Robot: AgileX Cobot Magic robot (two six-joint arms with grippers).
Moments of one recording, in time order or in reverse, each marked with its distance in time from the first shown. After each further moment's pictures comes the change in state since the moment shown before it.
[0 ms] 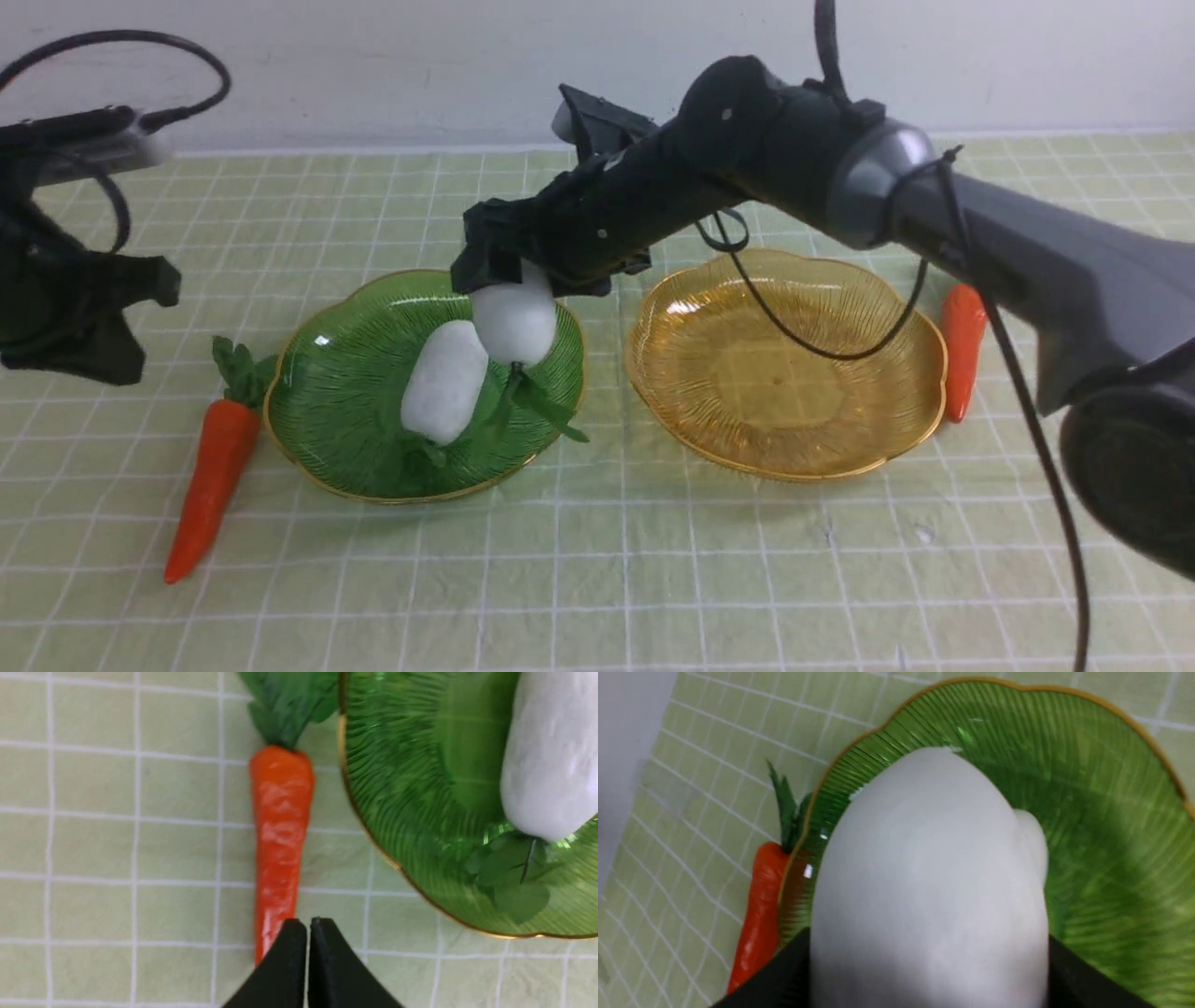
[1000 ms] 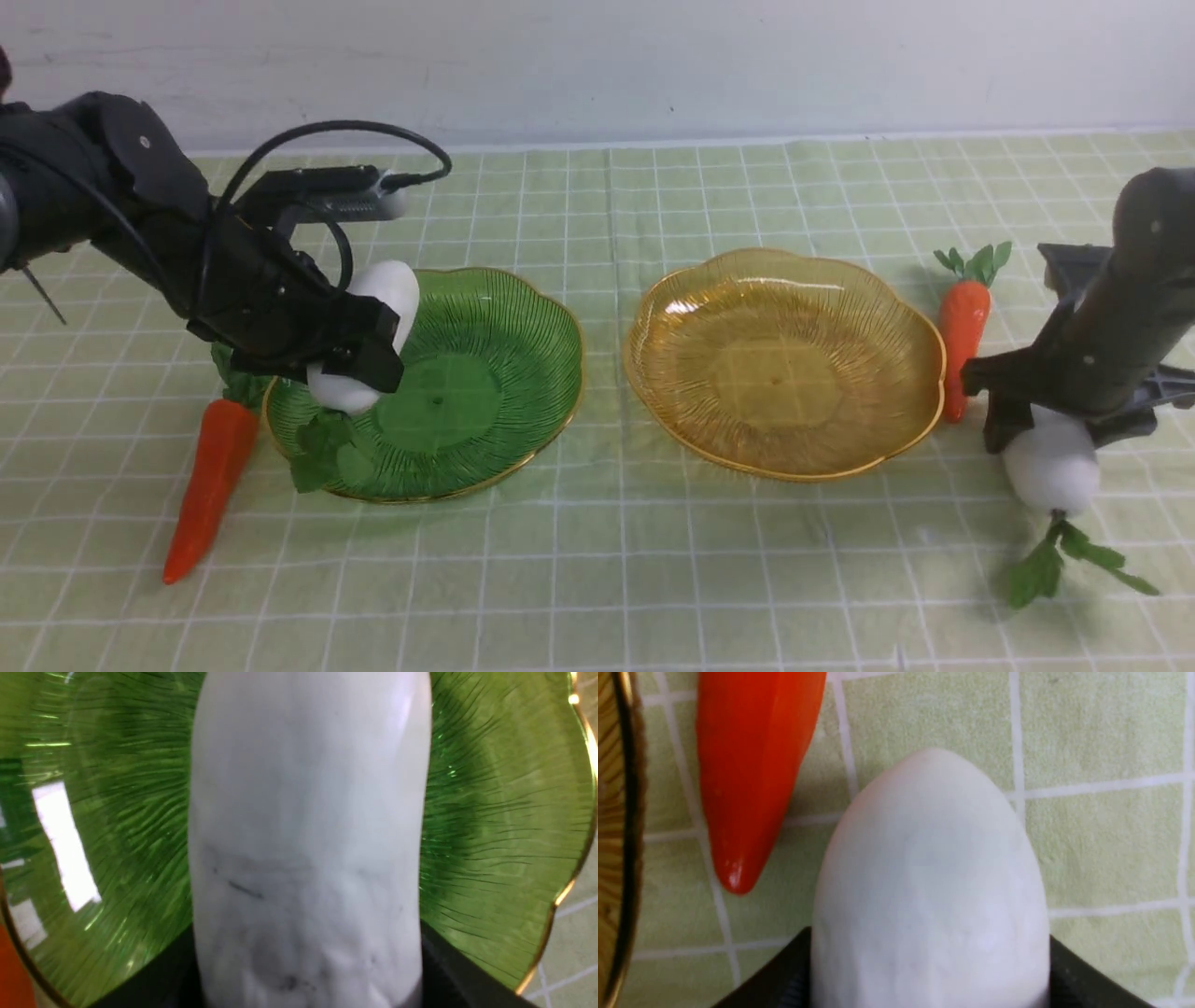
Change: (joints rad) right arm -0.512 -0.436 0.872 -0.728 0.044 0.284; left arm -0.262 0.272 -0.104 -0.198 -0.163 0.235
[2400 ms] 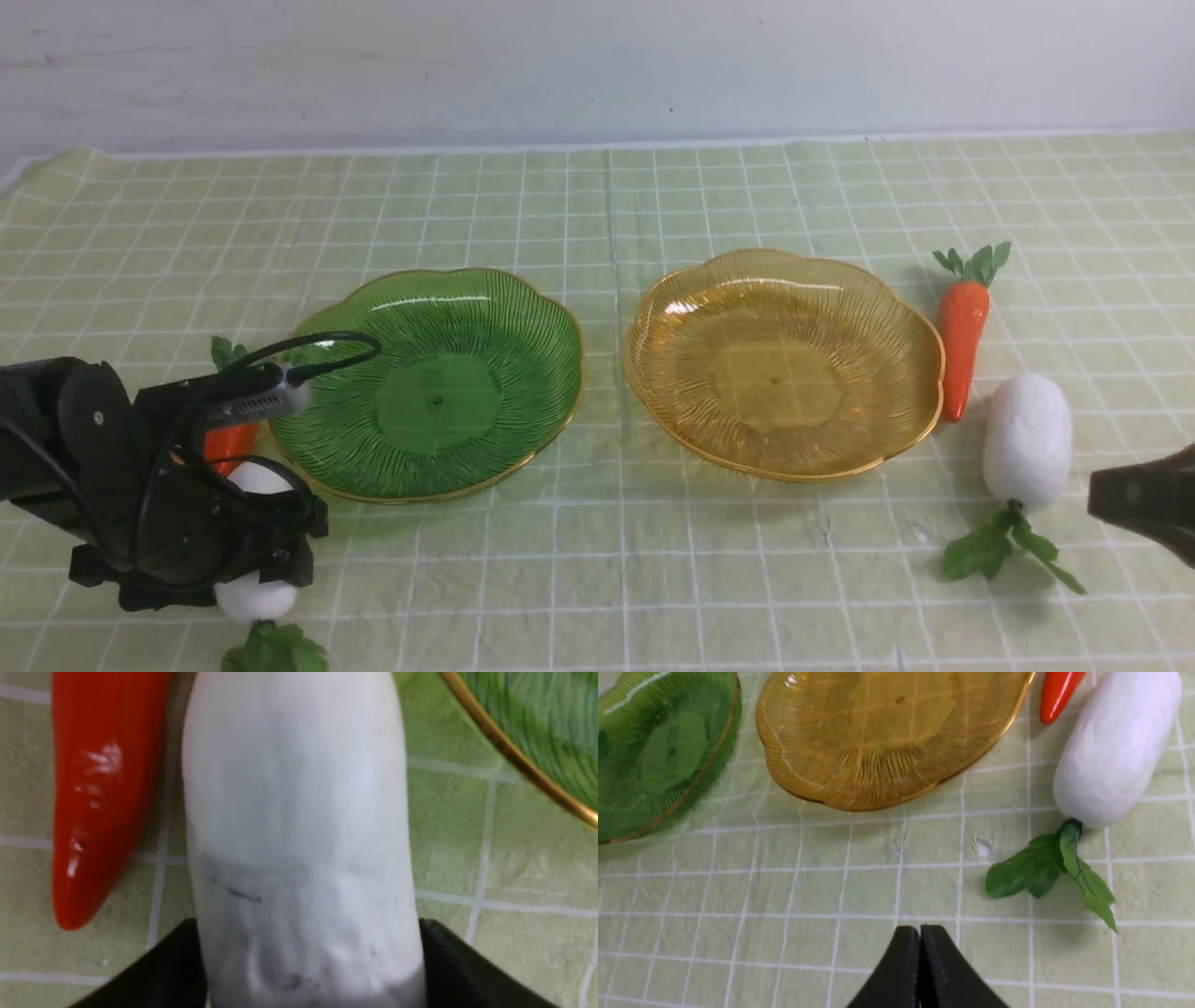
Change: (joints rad) right arm 0.000 -0.996 0.659 0.522 -0.129 -0.347; left arm 0.003 -0.232 0.603 0.224 -0.334 -0.480
